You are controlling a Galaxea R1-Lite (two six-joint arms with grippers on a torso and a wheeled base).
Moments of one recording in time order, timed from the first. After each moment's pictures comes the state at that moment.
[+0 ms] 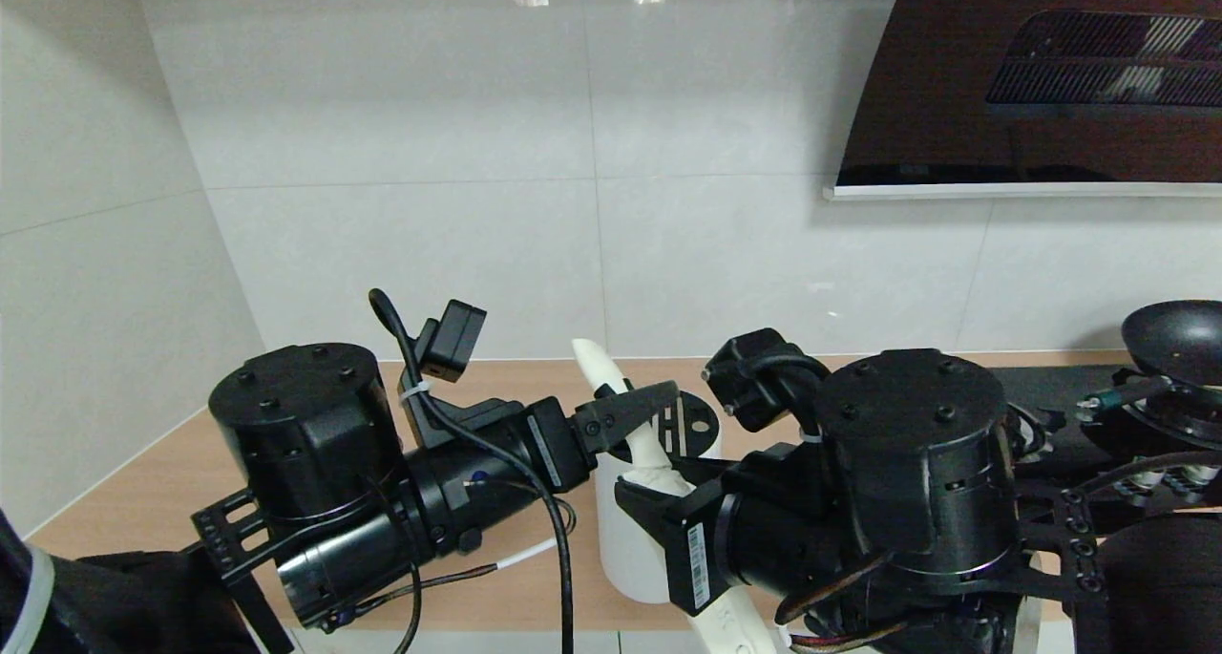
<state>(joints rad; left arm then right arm) -0.65 1.70 -0.52 -1.12 -0.21 -0.77 1.03 1.73 -0.87 -0.54 -0.24 0.31</state>
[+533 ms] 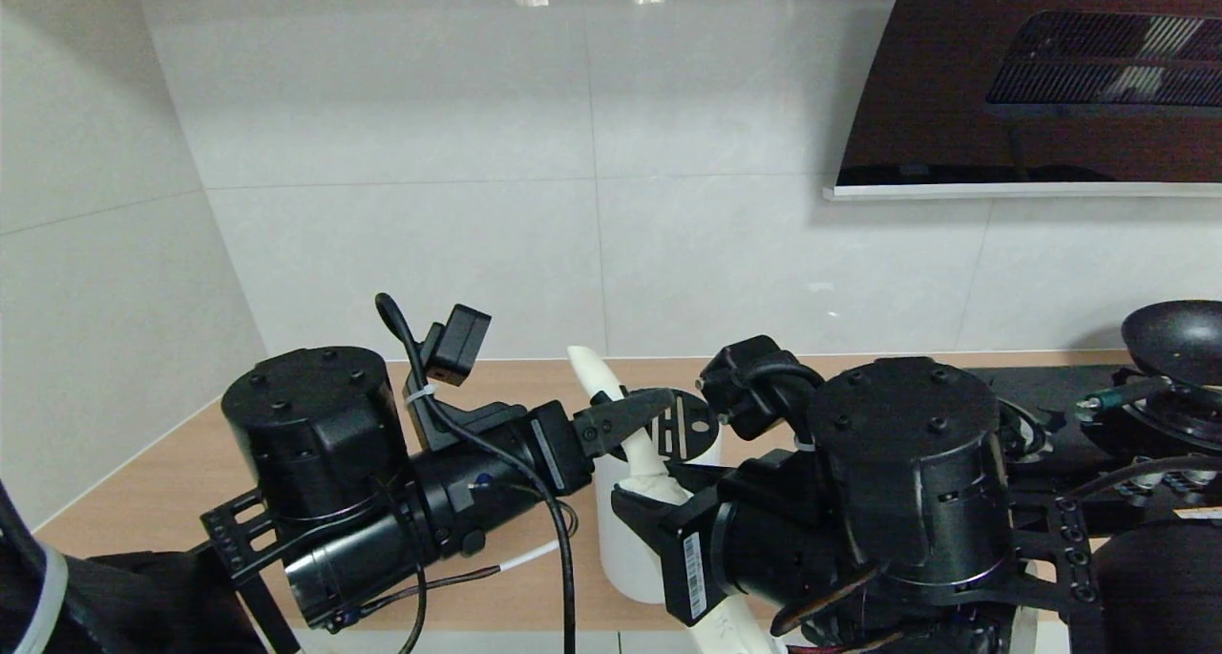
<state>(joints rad) -0.65 1.71 -0.52 -1.11 -0.21 -0.77 1.04 1.73 -0.87 -0.54 -0.24 0.31</state>
